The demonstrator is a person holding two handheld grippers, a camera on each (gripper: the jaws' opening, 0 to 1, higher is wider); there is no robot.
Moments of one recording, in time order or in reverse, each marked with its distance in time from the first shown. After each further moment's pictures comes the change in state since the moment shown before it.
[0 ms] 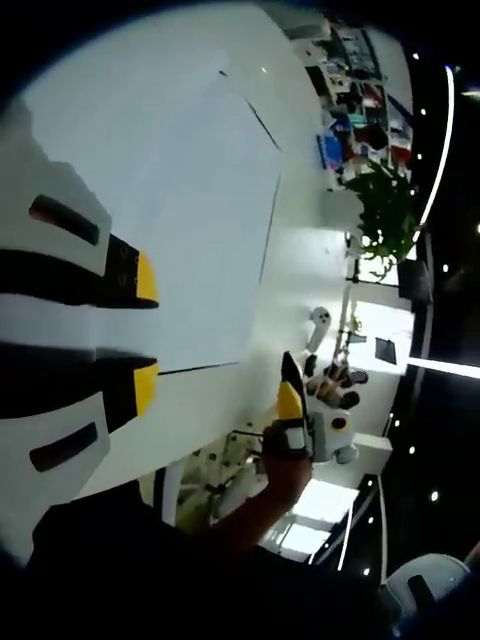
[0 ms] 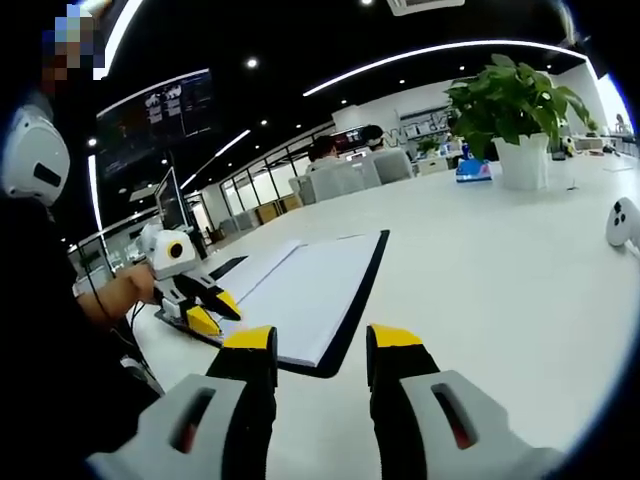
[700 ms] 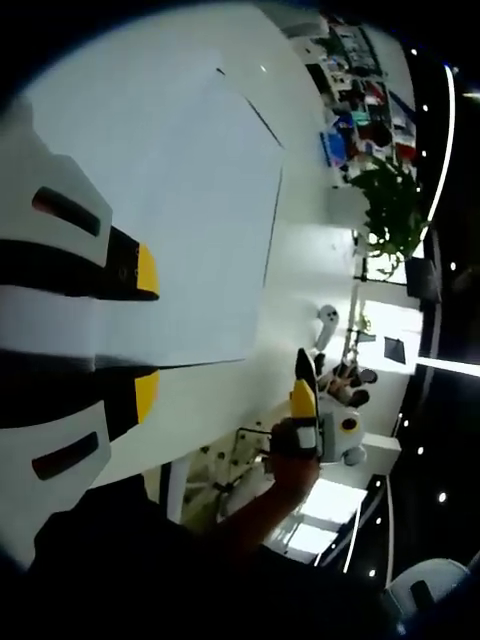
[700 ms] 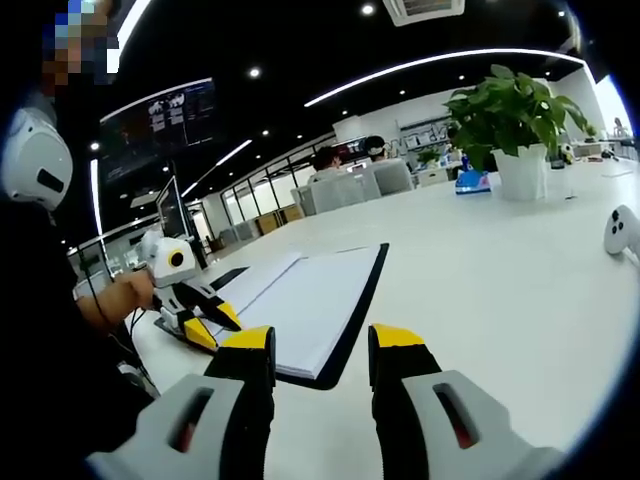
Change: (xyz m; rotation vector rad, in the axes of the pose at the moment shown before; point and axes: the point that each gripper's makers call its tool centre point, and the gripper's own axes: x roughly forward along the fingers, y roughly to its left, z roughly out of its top) left arm -0.001 -0.015 -0.003 0.016 0.056 -0.065; right arm -0.003 -0.002 0.014 -0.015 -0.068 -0.007
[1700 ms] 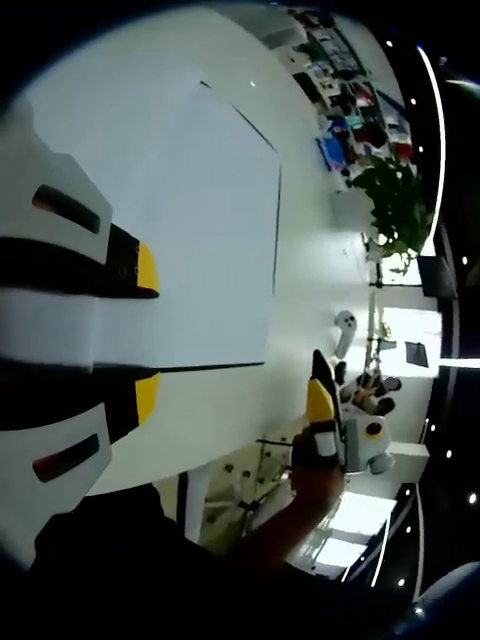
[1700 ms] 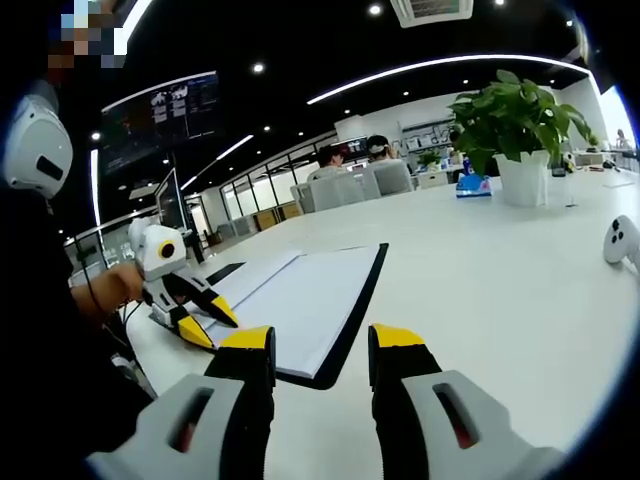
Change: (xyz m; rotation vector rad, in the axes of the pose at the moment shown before) left arm 0.002 0.000 -0.002 0.070 0.100 0.087; right arm 0.003 0.003 -0.001 -0.038 0.008 -0.011
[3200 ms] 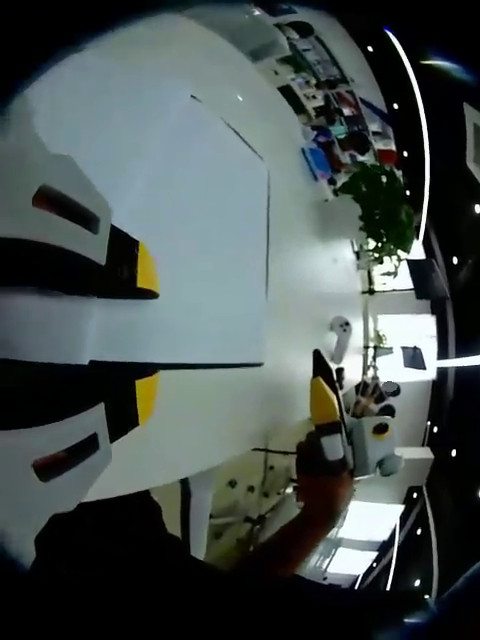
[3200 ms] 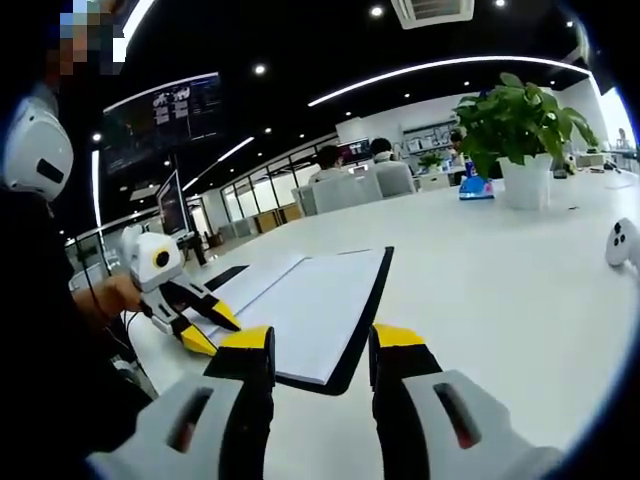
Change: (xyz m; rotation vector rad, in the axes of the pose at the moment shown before) left arm 0.000 -0.004 -0.001 0.058 -0.013 0.077; right arm 0.004 0.009 0.003 -0.001 -0.010 0.004
